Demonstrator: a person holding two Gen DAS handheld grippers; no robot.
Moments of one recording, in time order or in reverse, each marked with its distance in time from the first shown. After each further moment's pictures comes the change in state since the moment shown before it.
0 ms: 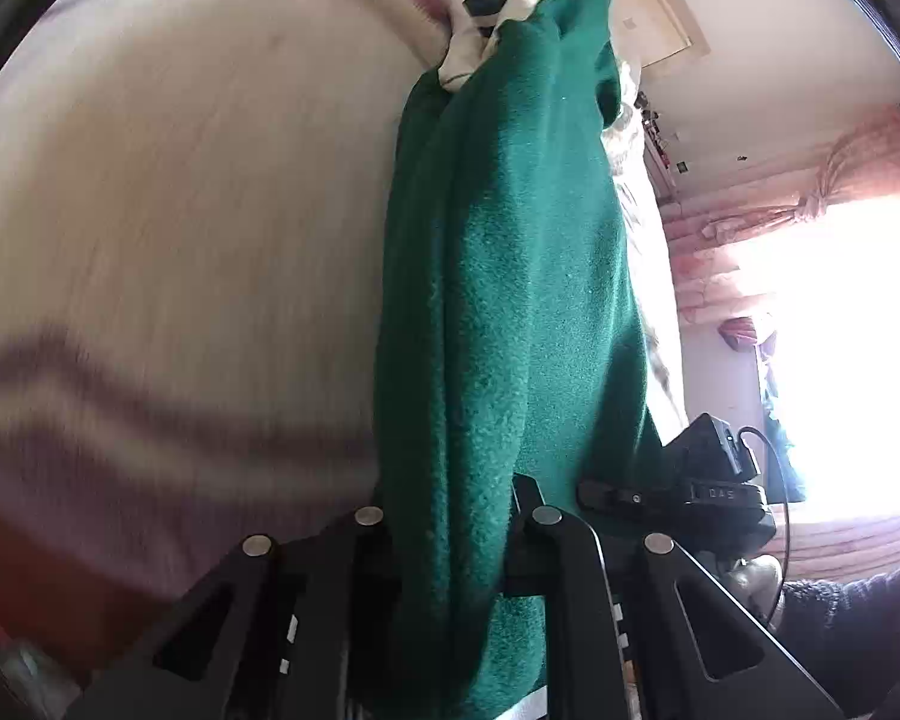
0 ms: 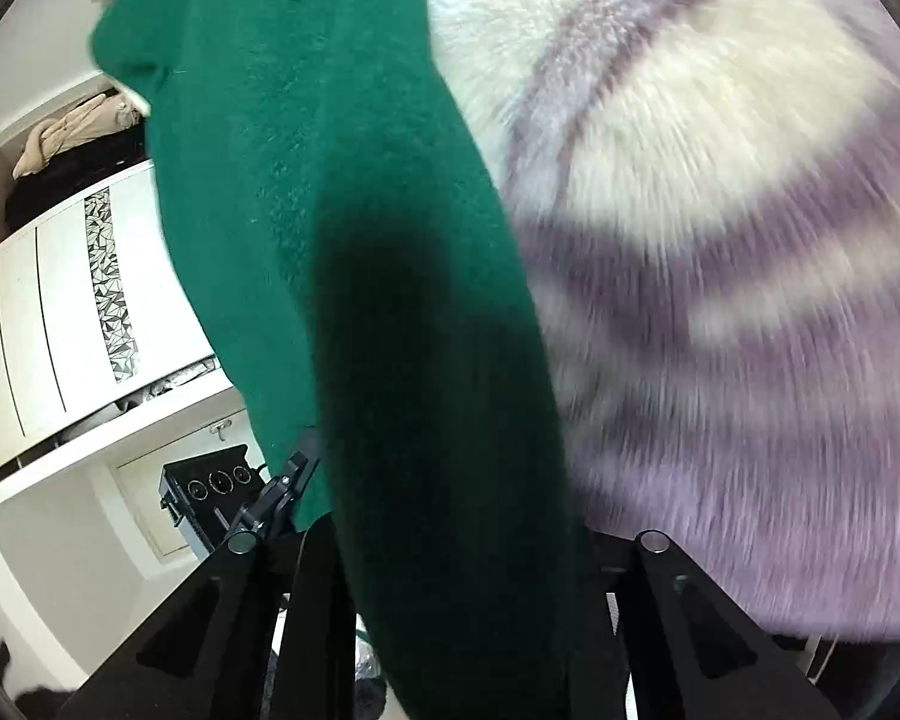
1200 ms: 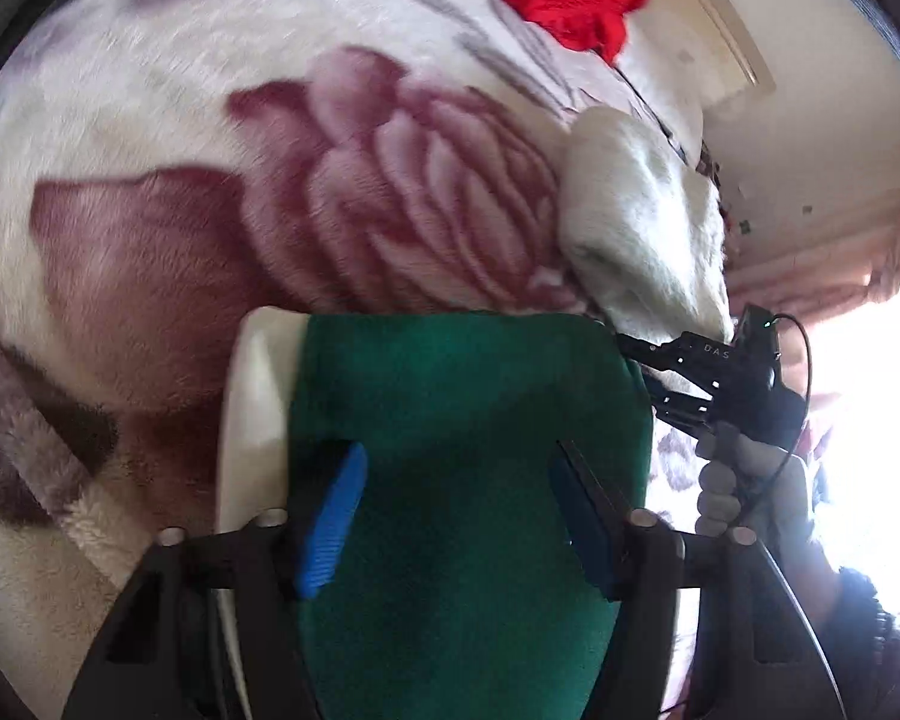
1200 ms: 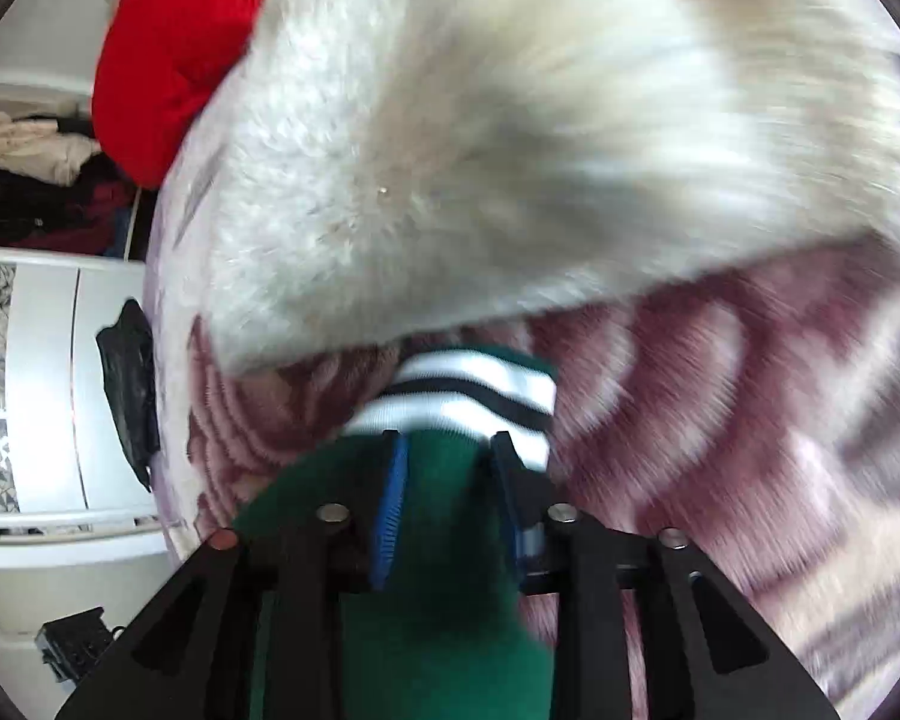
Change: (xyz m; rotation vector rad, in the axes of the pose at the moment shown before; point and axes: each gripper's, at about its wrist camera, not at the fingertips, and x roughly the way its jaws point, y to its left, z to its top) left arm 0.114 -0.064 0.341 -0.025 -0.067 0.121; right arm -0.073 0.220 0.459 -0.227 -0.327 -0.443
